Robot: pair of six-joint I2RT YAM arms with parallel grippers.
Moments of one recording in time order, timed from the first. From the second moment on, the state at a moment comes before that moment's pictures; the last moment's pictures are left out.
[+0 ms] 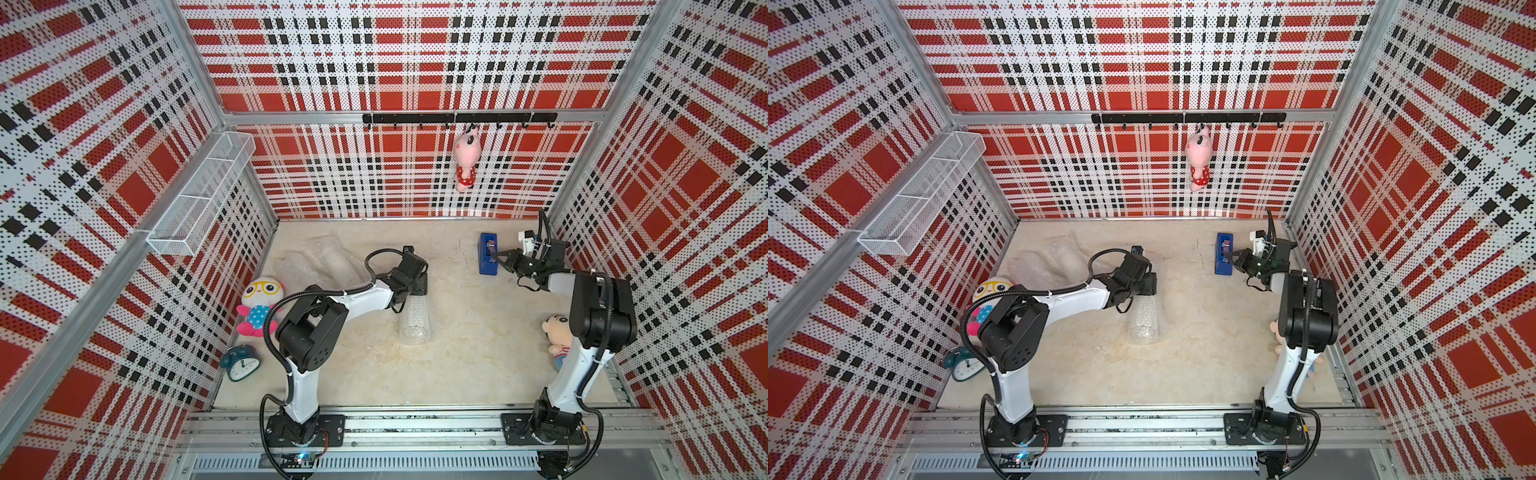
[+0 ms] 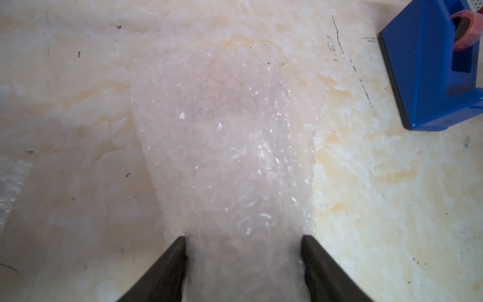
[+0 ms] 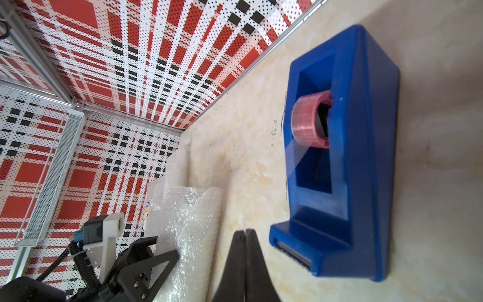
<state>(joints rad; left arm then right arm) -0.69 1.93 1.26 -0.14 -0.20 -0.50 -0.19 1.94 1.09 0.31 -0.92 0.58</state>
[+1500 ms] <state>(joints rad) -0.69 1.94 1.27 -0.14 -0.20 -0.50 -0.05 1.92 0.90 0.36 -0.59 0.58</state>
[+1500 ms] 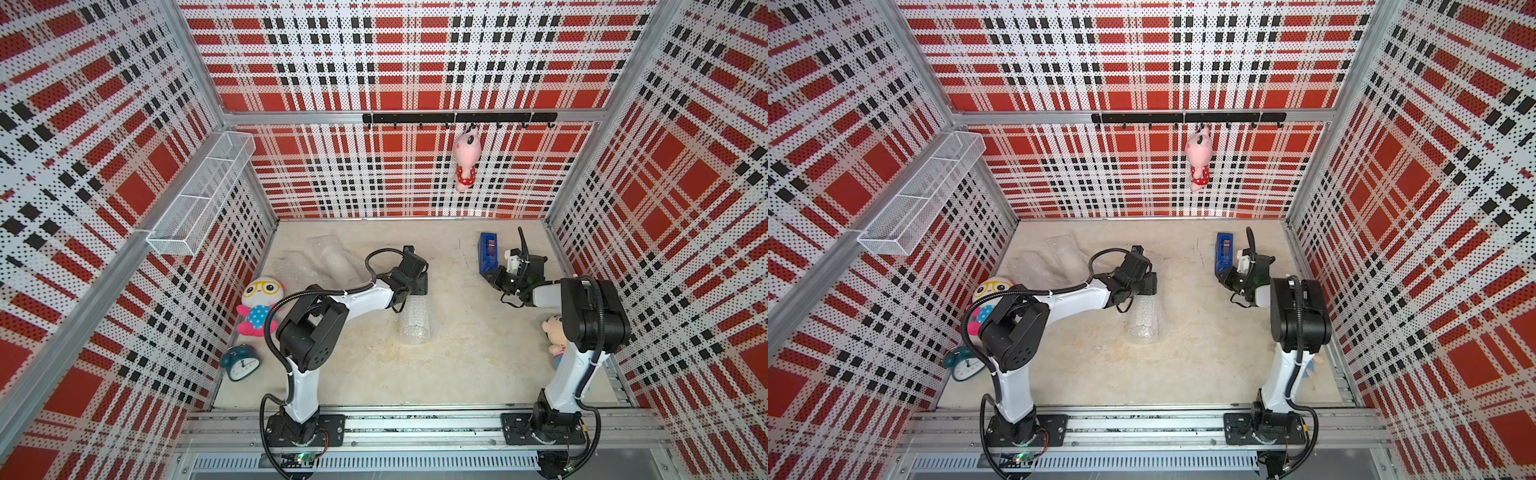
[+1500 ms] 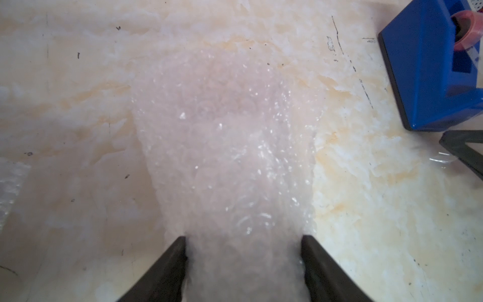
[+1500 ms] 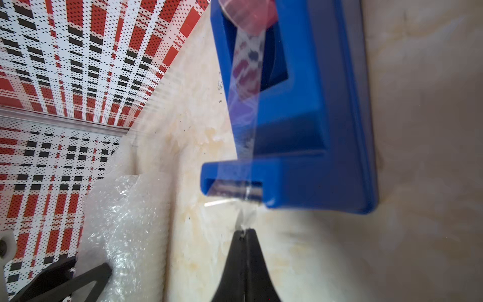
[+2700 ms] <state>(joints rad) -0.66 1.93 1.23 -0.08 -0.17 -0.49 0.09 1.83 0.96 0.04 -0.06 0.59</state>
